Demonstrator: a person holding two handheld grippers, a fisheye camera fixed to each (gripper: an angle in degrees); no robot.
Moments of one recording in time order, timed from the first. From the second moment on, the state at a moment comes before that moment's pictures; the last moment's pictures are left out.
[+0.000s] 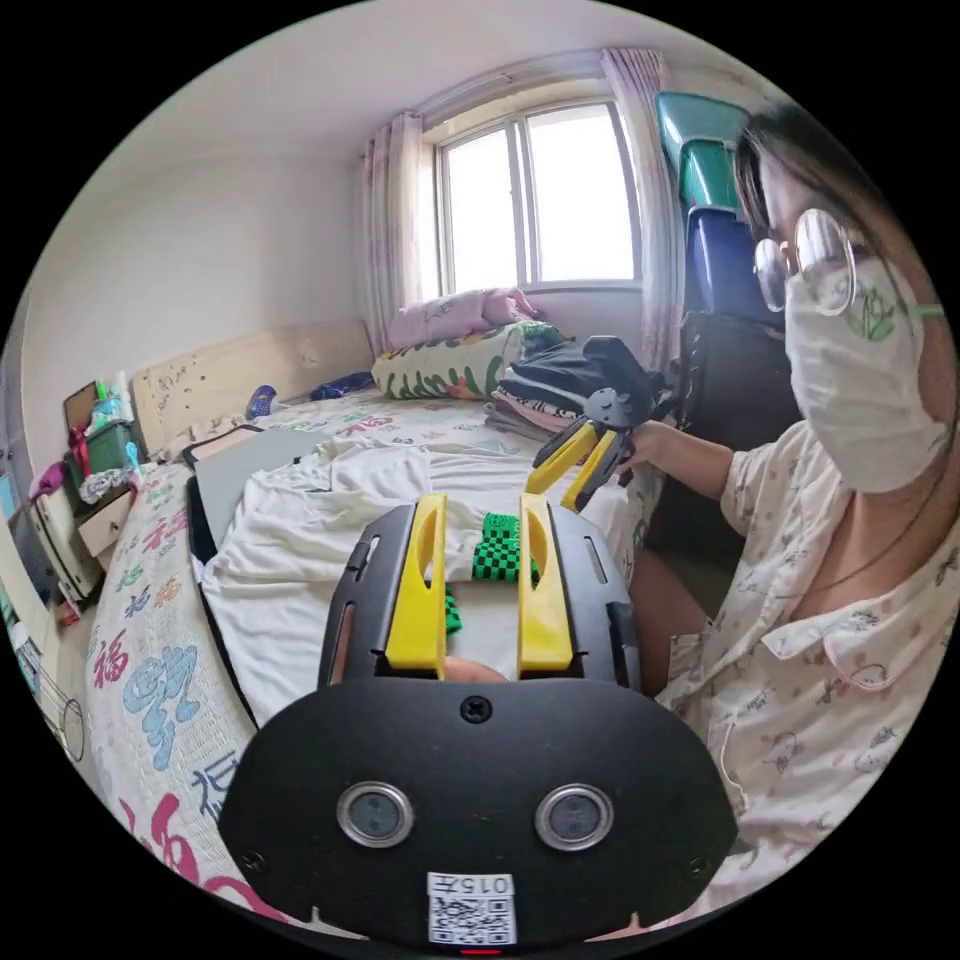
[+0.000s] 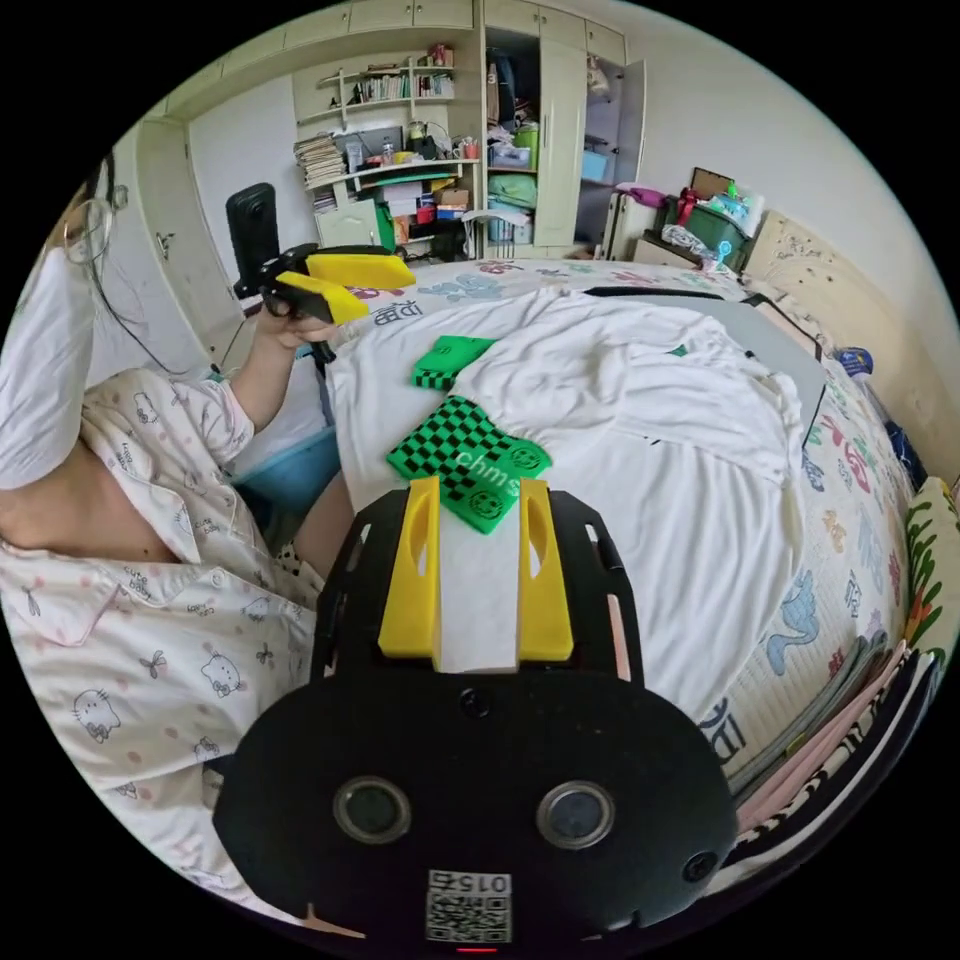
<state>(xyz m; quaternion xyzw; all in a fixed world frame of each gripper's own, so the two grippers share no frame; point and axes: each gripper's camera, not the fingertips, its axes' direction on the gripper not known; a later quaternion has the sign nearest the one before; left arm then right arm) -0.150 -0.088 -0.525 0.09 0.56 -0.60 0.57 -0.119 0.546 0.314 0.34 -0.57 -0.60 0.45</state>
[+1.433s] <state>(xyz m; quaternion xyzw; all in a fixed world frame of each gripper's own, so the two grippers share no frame) -0.175 0.104 -0.115 -0.37 0.17 -0.70 0.58 -0.123 0.087 0.114 0.45 -0.42 -0.08 0.79</state>
